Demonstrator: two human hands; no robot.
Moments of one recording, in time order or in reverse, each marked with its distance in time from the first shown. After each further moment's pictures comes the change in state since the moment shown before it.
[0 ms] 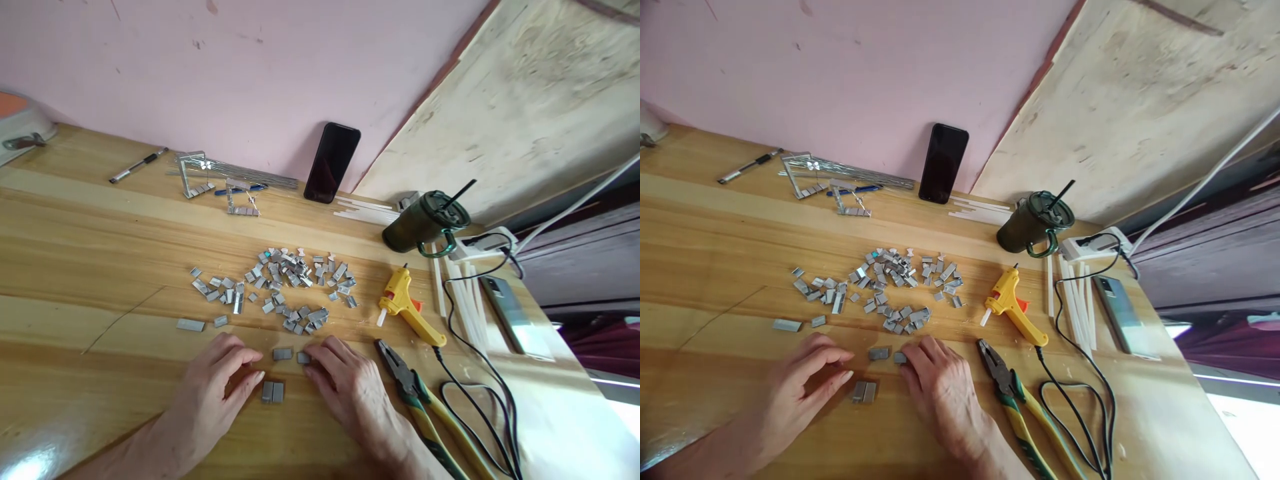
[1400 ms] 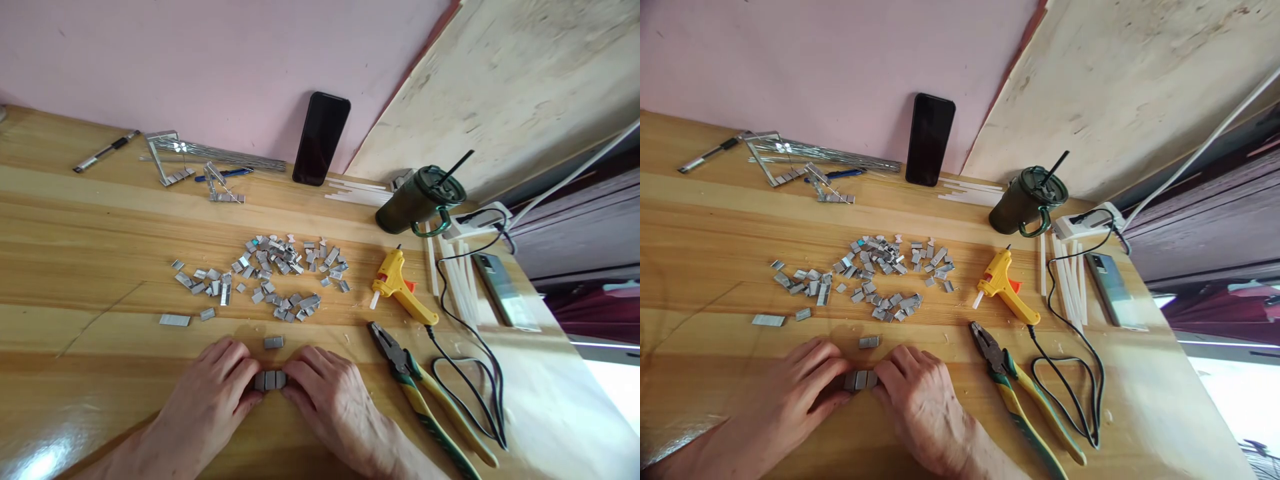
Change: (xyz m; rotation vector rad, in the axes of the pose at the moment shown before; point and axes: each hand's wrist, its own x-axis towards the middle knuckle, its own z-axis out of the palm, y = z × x) left_hand 0.003 0.016 -0.002 0.334 -0.374 0.207; right_hand -0.010 -0.023 0.005 0.099 -0.053 -0.083
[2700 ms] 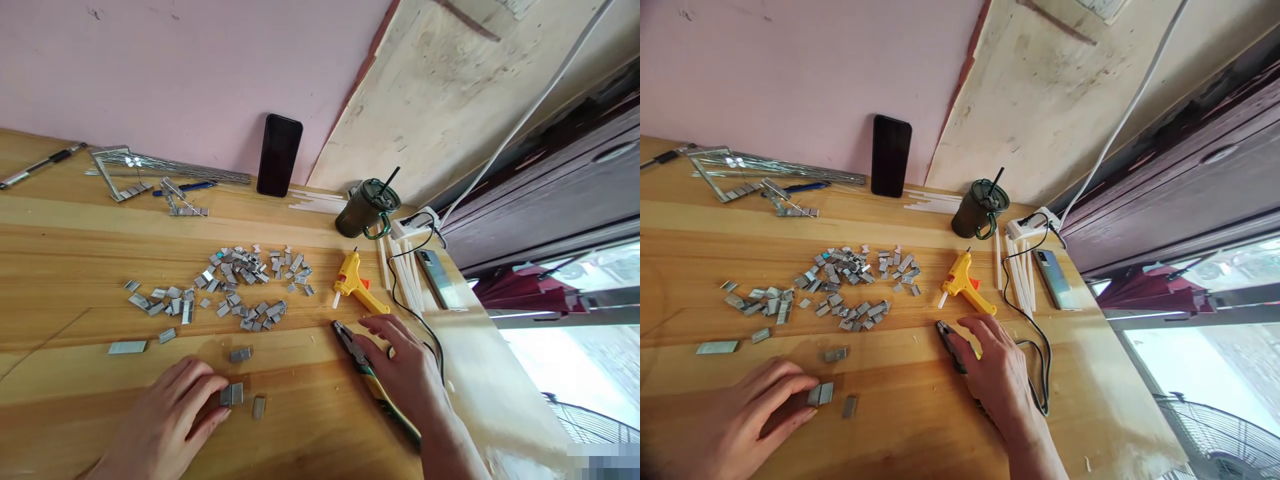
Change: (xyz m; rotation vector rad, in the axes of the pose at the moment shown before) left_hand -0.005 -0.013 0.007 -0.086 0.237 0.078; right_hand -0.060 0.070 -0.073 -0.253 0.354 0.526
